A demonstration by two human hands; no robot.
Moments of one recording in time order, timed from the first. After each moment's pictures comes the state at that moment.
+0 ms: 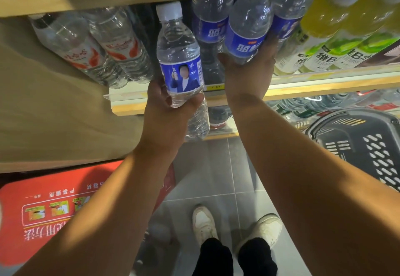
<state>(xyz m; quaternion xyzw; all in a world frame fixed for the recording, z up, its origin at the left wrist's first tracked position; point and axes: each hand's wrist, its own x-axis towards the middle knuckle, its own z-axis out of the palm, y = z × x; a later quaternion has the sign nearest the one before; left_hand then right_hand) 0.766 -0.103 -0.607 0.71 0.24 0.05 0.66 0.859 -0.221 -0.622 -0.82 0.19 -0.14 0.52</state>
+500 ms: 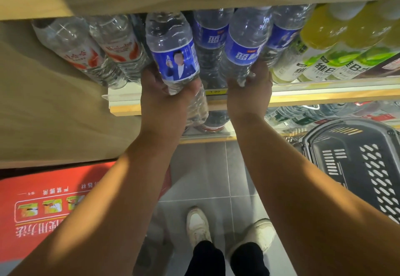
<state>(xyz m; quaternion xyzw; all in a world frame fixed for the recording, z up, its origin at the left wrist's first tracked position) 0.785 -0.110 -0.591 0.70 0.27 0.11 0.65 0.846 -0.235 -0.633 -0.84 0.19 -0.06 0.50</state>
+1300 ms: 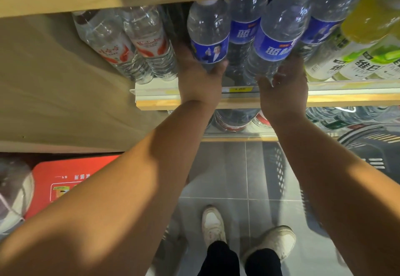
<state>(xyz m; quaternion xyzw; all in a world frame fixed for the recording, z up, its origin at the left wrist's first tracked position) 0.831 -0.113 -0.610 0.78 0.25 0.15 0.56 0.849 -0.258 -0.637 -0.88 0.10 -0.01 0.46</state>
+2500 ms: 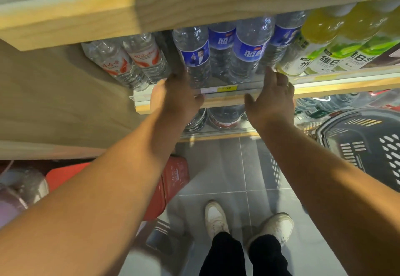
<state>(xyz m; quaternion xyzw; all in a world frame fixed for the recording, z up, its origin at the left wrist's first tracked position) 0.801 -0.084 -0.582 0.98 0.14 -0.10 0.14 0.811 -0.273 -0.599 -0.96 0.06 0.06 0.25</state>
